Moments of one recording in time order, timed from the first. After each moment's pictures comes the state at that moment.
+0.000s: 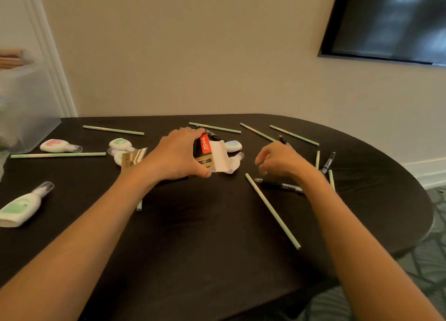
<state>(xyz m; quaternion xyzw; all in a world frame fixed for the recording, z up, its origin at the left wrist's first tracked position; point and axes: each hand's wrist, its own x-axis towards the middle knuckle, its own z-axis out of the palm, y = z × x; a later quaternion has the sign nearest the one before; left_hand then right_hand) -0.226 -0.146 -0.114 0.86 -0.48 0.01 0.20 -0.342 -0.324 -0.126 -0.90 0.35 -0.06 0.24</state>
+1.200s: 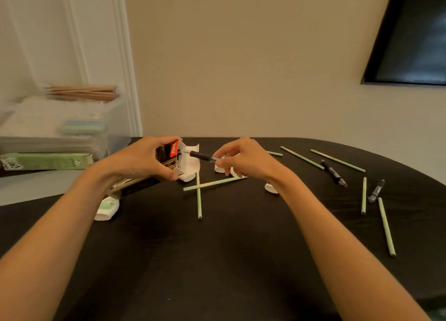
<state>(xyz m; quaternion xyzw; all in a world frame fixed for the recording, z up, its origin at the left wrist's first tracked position) -0.168 -0.009 -0.079 0.85 -0.42 -0.06 0.31 -0.280 -0.199 -0.081 -0.92 0.03 -0.13 0.36</state>
